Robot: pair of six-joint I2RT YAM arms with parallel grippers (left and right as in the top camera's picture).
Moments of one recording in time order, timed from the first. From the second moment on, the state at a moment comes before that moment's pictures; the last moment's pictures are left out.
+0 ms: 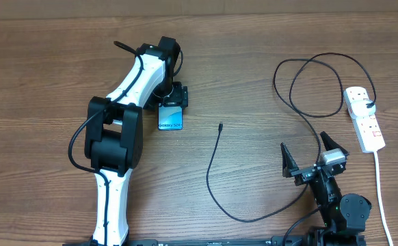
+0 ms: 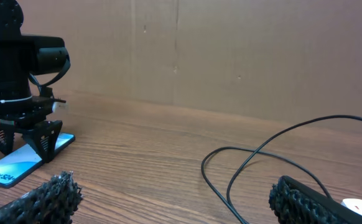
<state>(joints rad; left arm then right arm) -0.28 2.34 1.87 -1.14 0.02 -0.34 -0.08 0.01 0.02 -0.01 -0.34 -0.06</state>
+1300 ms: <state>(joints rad) -0.31 2.33 1.85 -1.10 0.02 -0.36 -0.08 0.01 0.02 -0.01 -0.34 -0.06</state>
